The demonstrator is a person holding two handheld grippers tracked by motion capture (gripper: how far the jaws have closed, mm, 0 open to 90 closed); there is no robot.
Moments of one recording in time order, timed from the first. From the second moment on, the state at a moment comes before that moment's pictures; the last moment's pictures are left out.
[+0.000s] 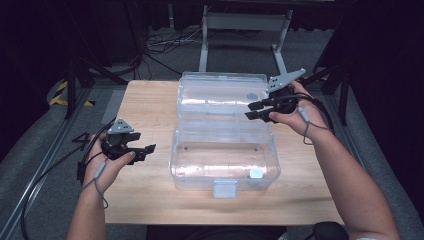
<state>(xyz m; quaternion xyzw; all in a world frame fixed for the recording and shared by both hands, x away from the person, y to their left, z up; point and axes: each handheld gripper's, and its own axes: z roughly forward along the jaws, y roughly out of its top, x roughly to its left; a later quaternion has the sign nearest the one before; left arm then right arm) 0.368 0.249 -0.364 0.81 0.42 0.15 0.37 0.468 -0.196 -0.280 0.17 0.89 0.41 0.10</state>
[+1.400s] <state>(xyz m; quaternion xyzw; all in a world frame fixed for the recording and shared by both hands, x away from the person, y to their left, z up) 0.362 0.229 -0.362 0.82 0.37 0.12 0.42 0.510 -0.151 -0.302 0.15 0.91 0.38 0.07</state>
